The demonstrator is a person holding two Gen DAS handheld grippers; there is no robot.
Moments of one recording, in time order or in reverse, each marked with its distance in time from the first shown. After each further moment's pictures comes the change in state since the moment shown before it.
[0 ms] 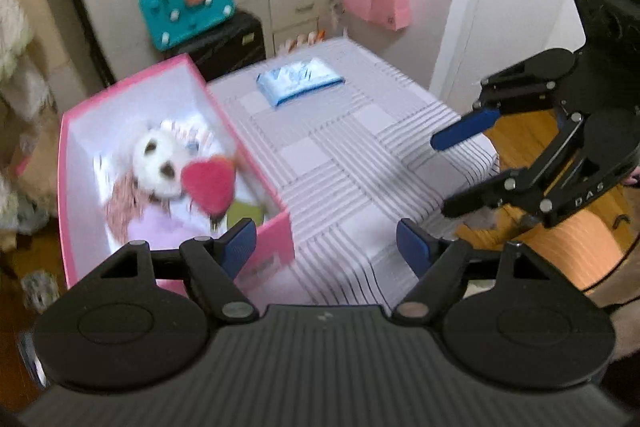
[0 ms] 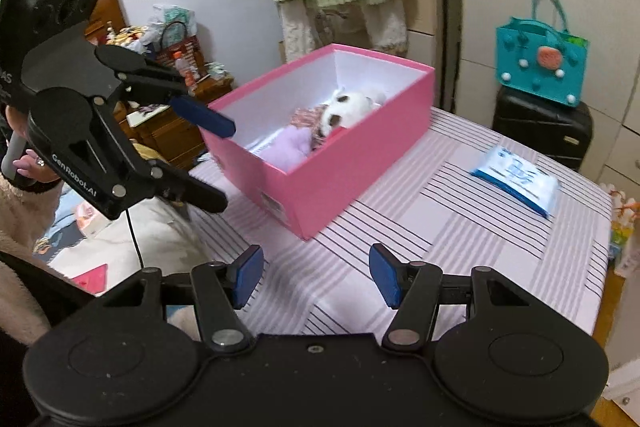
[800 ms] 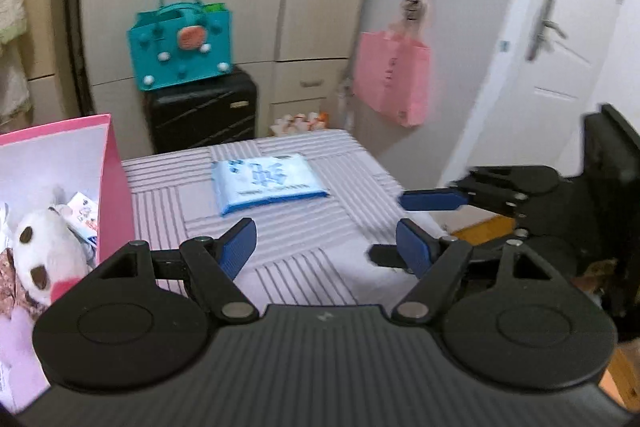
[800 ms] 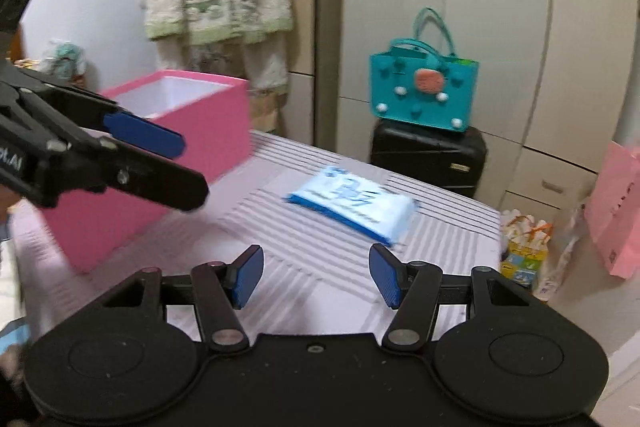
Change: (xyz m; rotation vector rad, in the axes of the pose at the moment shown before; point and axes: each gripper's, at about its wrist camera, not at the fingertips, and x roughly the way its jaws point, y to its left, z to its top) left arm 0.144 -0.012 0.074 -0.227 -0.243 -0.008; right arm 0.055 -0.146 -0.026 0.031 -0.184 -0.312
